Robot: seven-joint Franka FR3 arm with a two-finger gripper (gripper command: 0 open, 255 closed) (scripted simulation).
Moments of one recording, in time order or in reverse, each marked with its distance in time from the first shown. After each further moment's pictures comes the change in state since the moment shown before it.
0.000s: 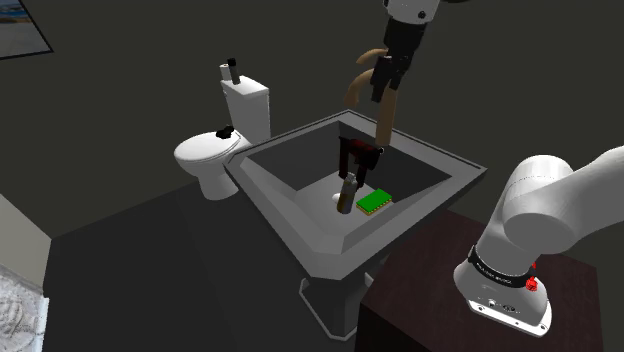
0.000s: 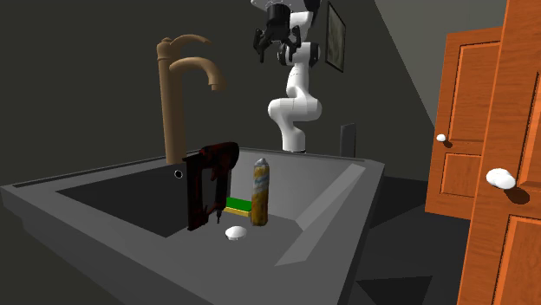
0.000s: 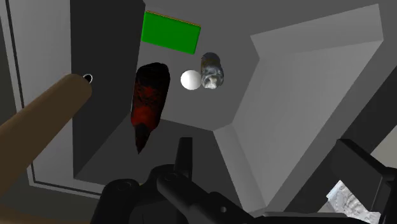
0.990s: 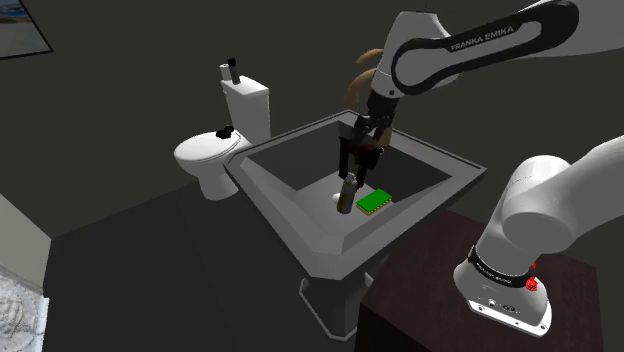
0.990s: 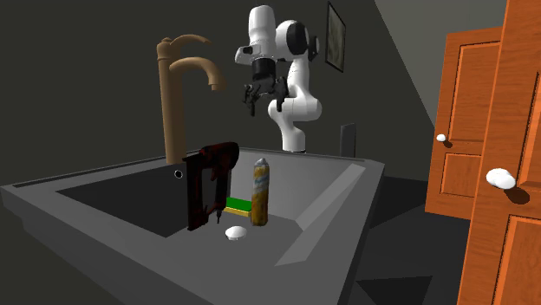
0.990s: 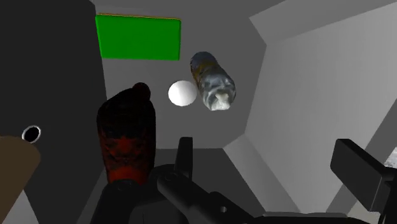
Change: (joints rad) arm -0.027 0.131 -0.093 -0.345 0.102 0.499 0.041
